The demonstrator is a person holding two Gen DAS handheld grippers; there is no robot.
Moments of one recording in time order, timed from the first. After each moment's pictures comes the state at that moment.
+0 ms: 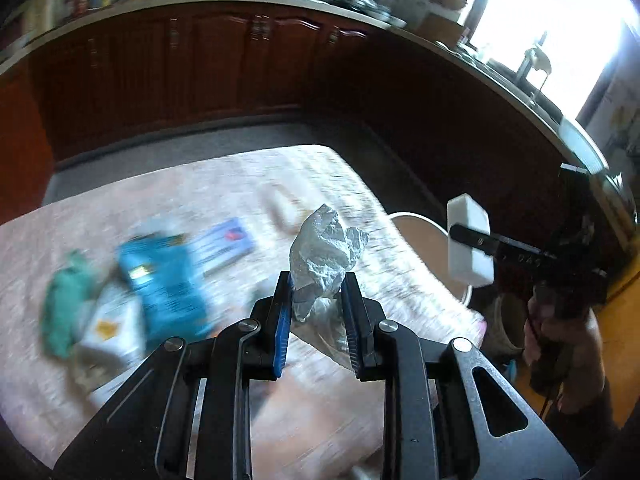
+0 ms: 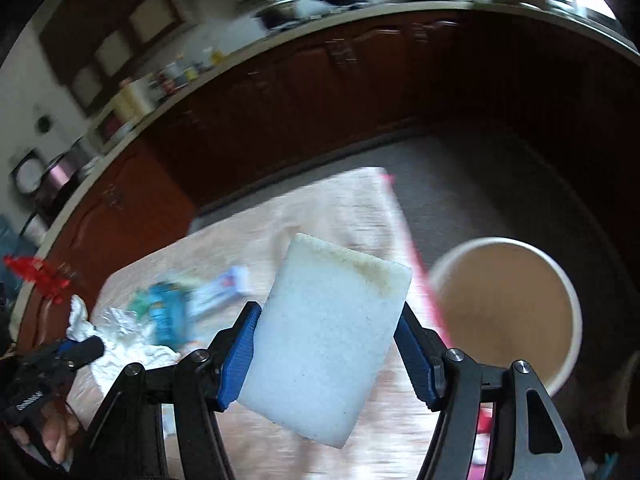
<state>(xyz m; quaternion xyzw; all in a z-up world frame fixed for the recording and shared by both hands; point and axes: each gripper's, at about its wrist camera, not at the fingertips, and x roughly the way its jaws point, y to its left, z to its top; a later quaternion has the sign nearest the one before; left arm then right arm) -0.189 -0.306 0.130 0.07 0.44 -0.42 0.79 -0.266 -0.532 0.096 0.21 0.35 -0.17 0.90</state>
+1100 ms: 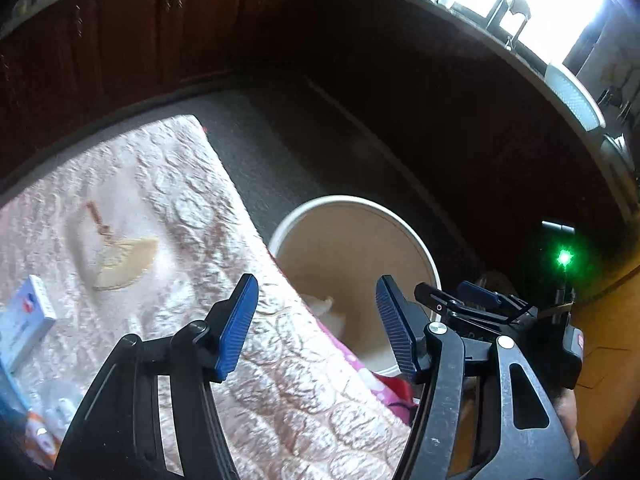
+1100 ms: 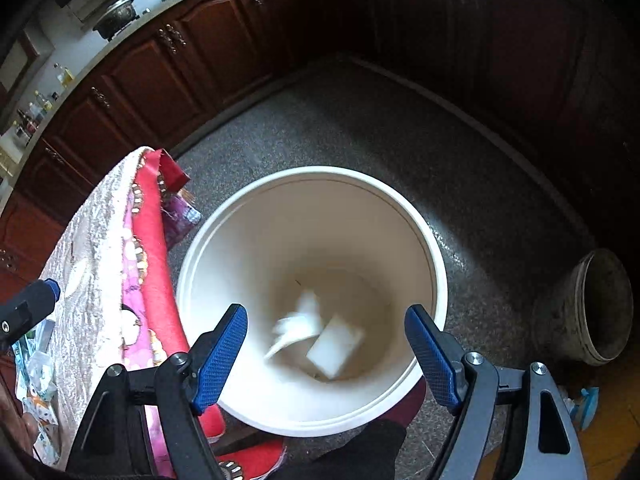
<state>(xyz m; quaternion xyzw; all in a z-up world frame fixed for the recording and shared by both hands) -0.207 -0.505 0.065 0.11 0.46 -0.47 0.74 -0.339 -0.683 -0.001 0.27 0.40 -0.32 0.81</state>
